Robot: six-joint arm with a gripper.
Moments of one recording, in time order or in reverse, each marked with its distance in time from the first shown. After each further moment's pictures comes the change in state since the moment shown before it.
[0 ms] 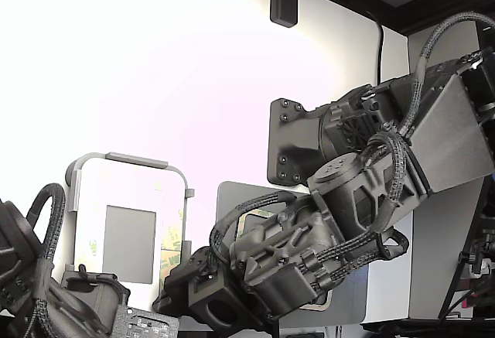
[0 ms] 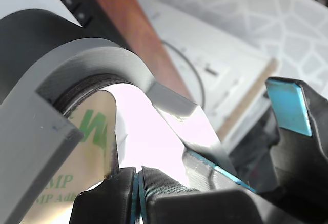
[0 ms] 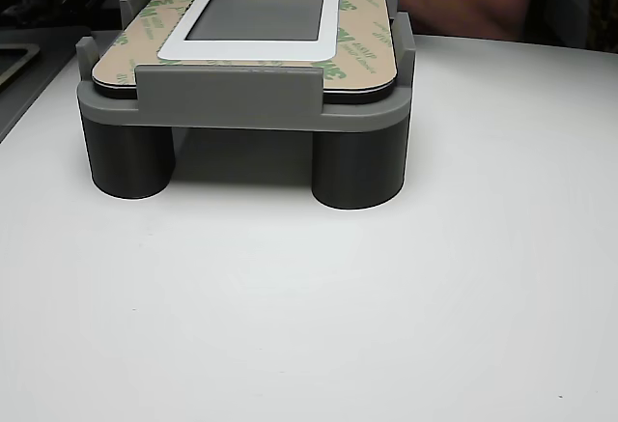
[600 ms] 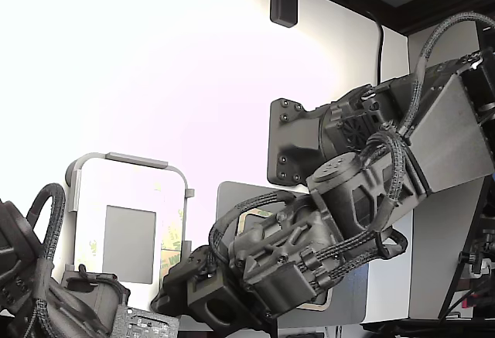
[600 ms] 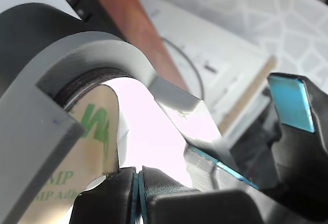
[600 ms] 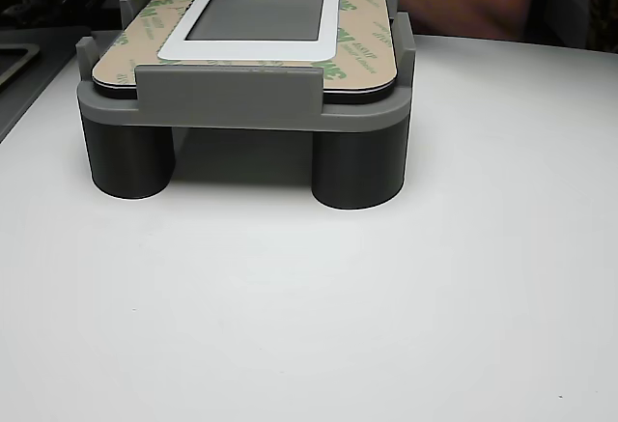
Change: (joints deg) arm -0.2 0.0 0.3 -0.7 0.3 -0.4
